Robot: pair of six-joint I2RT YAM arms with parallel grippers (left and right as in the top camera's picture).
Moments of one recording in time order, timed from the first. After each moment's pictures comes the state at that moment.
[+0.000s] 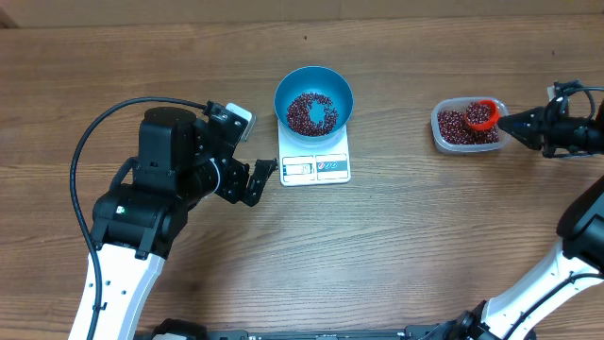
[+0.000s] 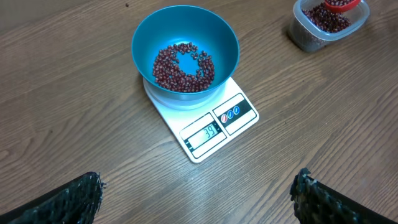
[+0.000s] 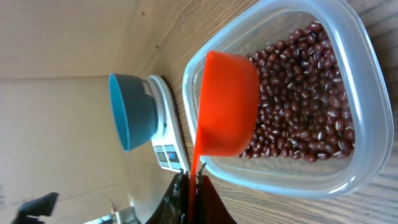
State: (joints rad) left arm -0.23 1.13 1.17 -0.81 0.31 0.16; right arm -0.61 2.15 1.73 -1.30 -1.02 -0.29
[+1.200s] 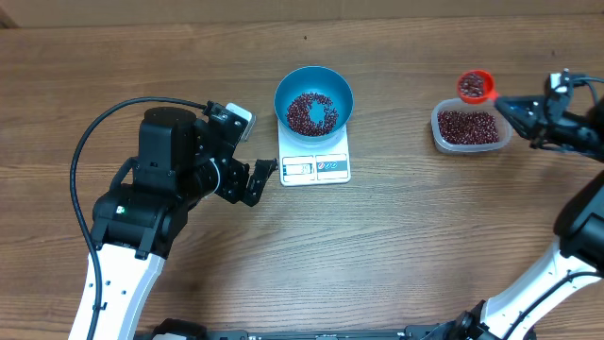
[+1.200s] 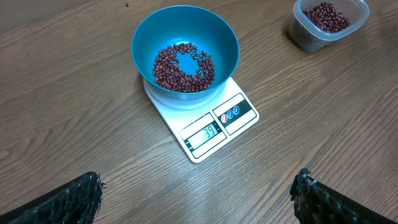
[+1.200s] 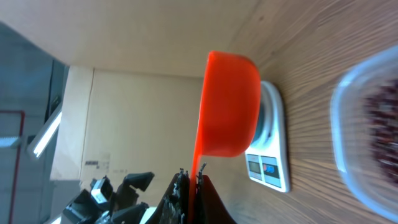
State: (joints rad) left arm -0.23 1.13 1.17 -0.81 0.31 0.16; right arm -0.57 2.15 1.73 -1.61 -1.44 -0.60
